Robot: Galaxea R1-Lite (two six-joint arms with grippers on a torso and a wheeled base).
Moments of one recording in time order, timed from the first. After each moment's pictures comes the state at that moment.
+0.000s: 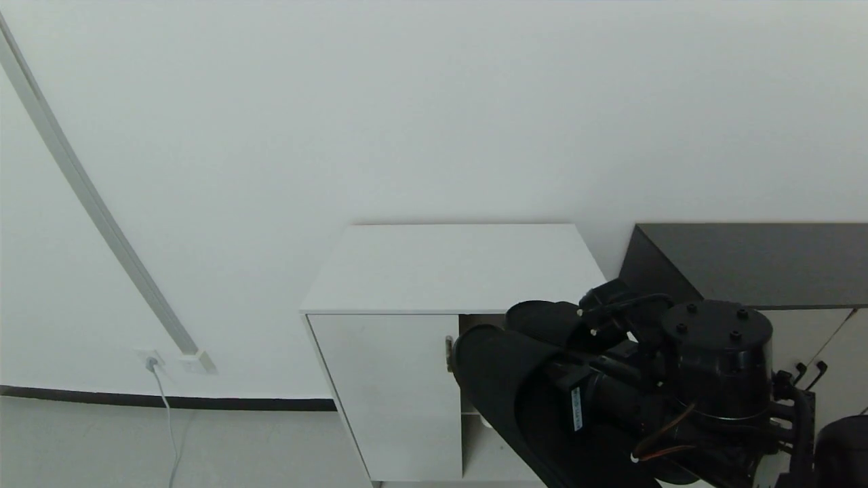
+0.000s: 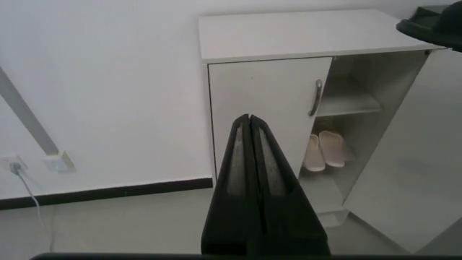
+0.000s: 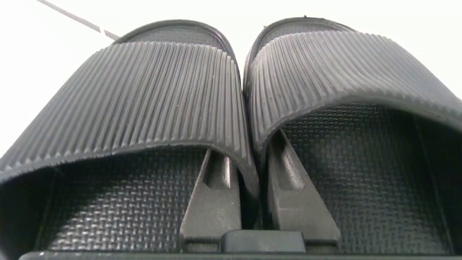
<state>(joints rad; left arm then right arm) 0.00 0.00 0.00 0.00 -0.09 0.02 0.84 1.68 -0.59 -0.80 -0.24 0.13</state>
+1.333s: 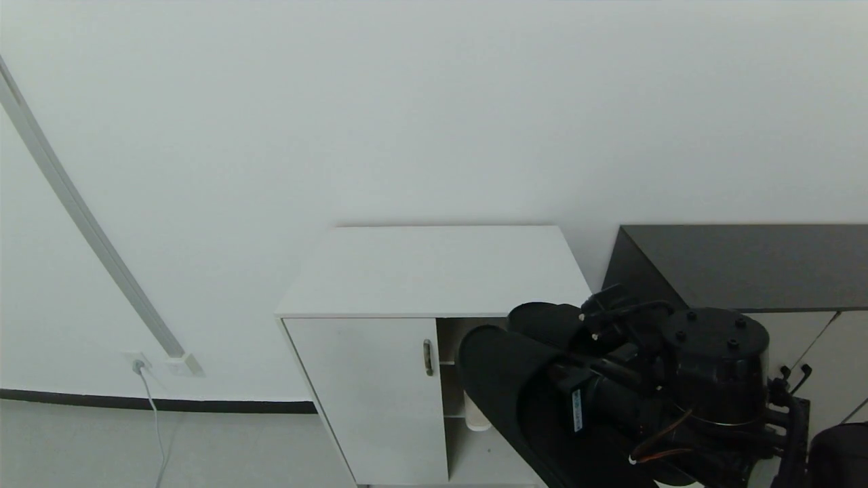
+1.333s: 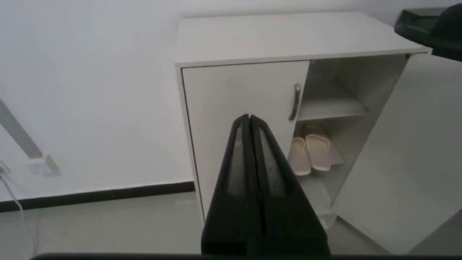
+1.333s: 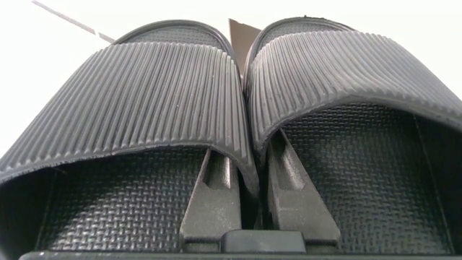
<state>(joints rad) 0.00 0.00 0.00 0.00 -0.09 0.01 0.83 1.71 -0.55 -0.87 -0.24 0.13</state>
